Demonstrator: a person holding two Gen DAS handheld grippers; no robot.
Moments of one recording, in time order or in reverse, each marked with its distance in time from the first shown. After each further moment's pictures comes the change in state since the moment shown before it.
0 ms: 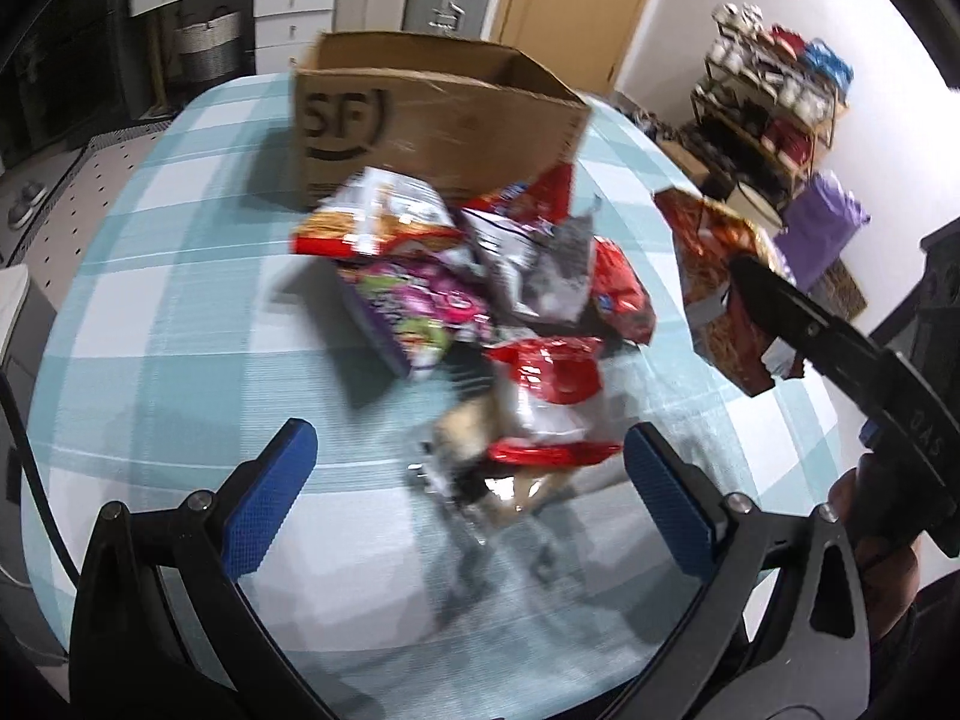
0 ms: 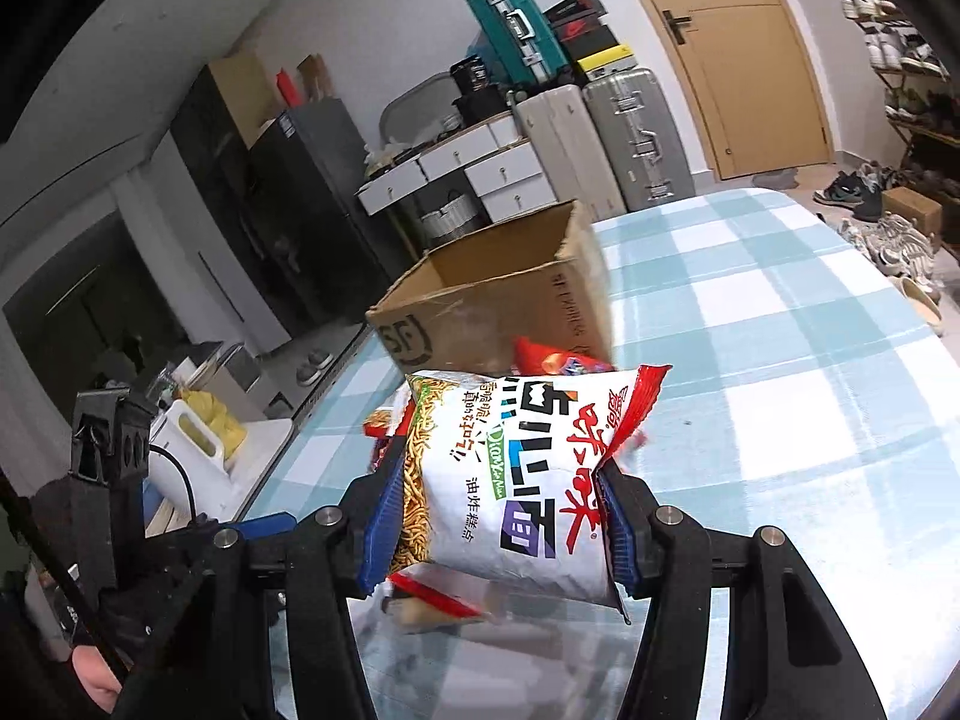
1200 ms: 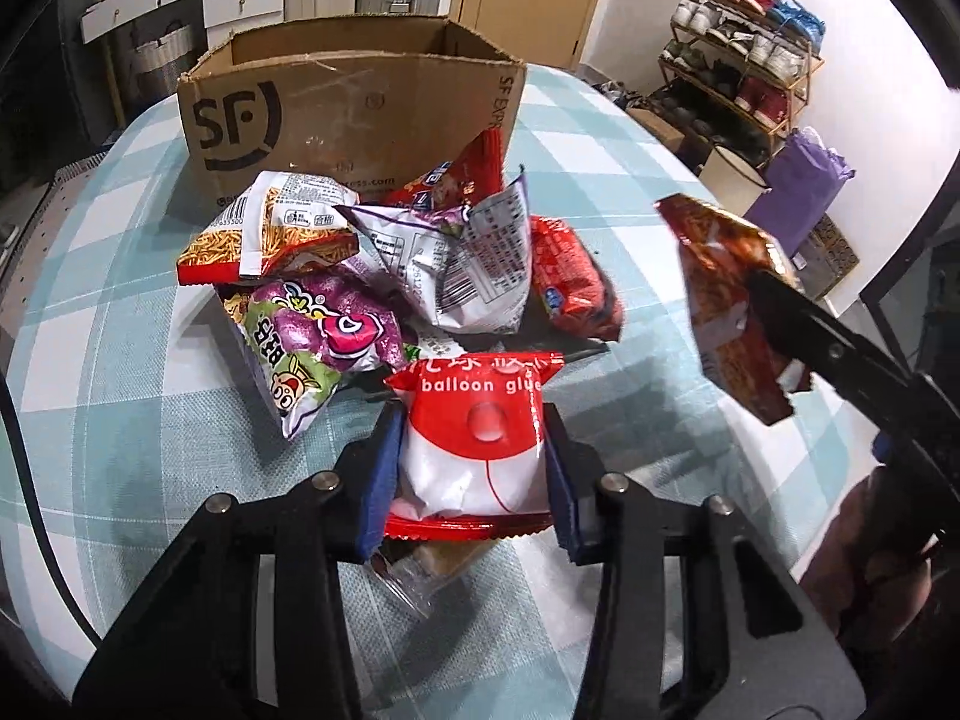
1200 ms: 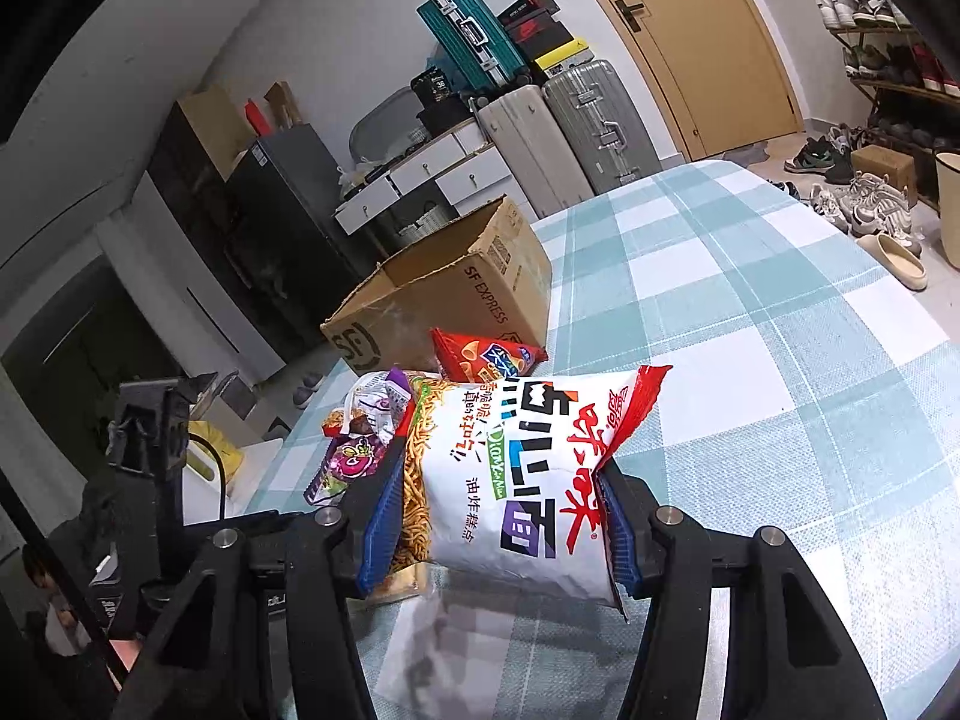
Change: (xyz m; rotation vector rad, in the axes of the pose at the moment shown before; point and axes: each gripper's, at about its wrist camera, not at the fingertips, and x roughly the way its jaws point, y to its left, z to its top) left arm 0.038 -0.033 0.011 0.087 0.028 -0.048; right arm -0.015 -0.047 -0.013 0.092 -0.014 -0.003
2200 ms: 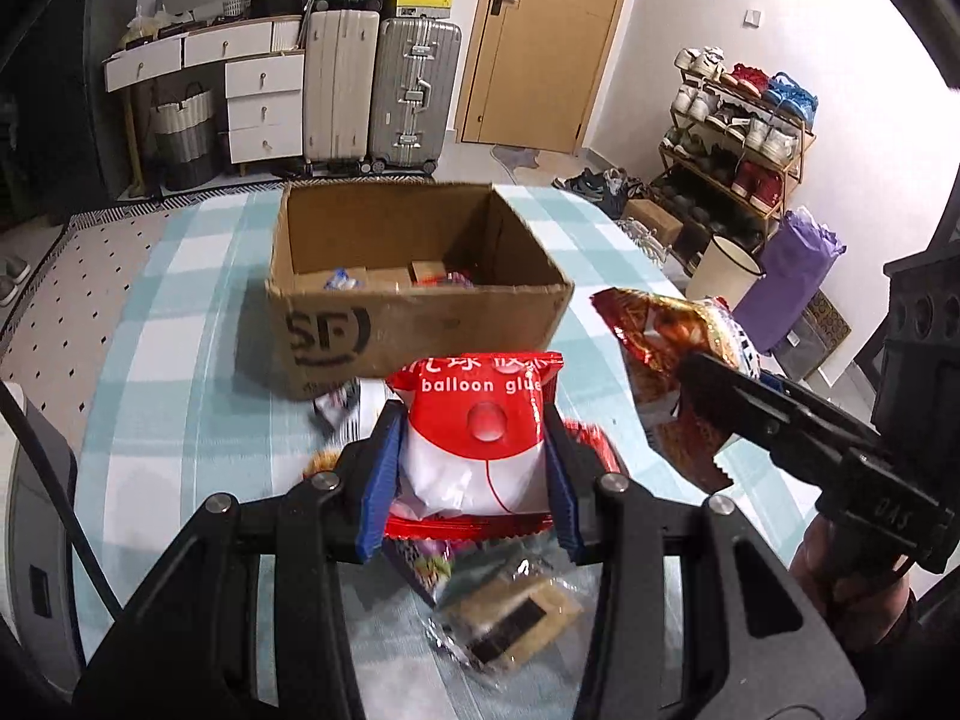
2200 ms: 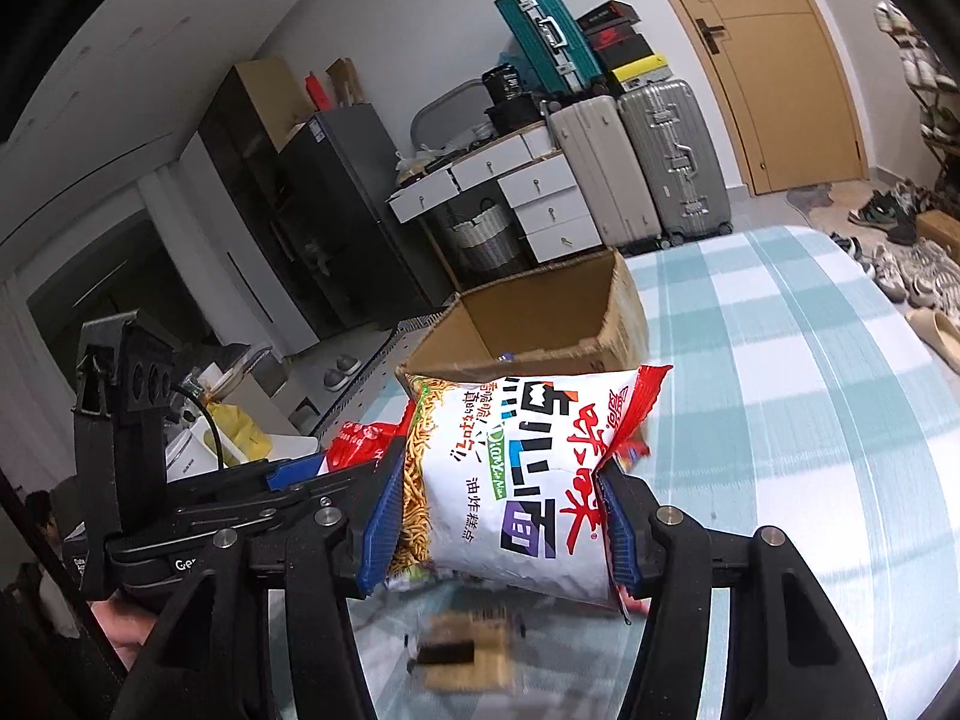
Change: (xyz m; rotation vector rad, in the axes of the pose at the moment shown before) left arm -0.084 0.038 0.084 -0.017 -0.205 0.006; right arm 0.041 0.067 0.075 -0.146 0.012 0.094
